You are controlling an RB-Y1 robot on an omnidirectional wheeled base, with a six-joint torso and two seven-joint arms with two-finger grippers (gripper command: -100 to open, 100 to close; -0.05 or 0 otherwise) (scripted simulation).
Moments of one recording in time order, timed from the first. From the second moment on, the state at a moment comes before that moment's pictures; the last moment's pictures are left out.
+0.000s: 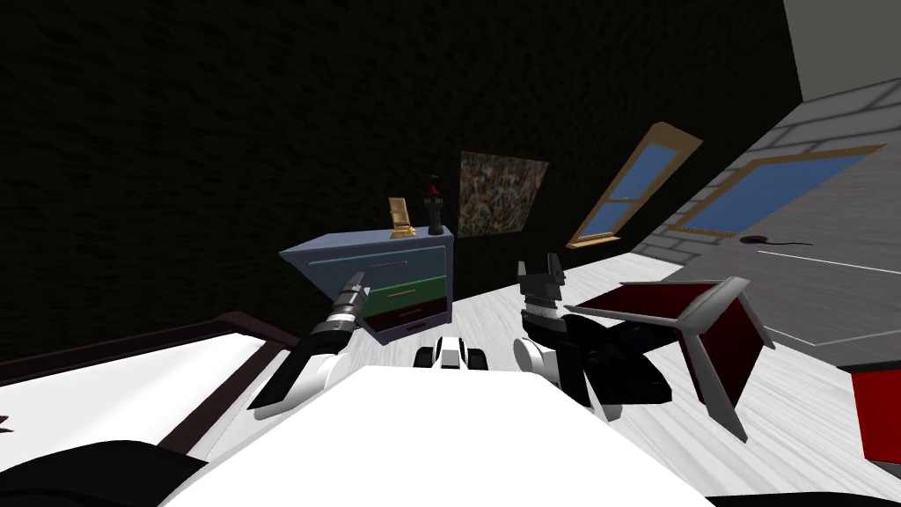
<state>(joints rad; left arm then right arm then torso) 0.66 0.12 0.20 -2.39 0.21 0.12 -0.12 0.51 0.01 0.04 -2.35 -0.12 -0.38 -0.12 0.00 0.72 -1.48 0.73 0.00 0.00</state>
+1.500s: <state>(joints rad) 0.69 0.09 0.23 -2.45 0.21 0.18 -0.12 0.51 0.01 0.04 -2.35 -0.12 -0.38 -0.12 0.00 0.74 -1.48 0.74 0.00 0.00</state>
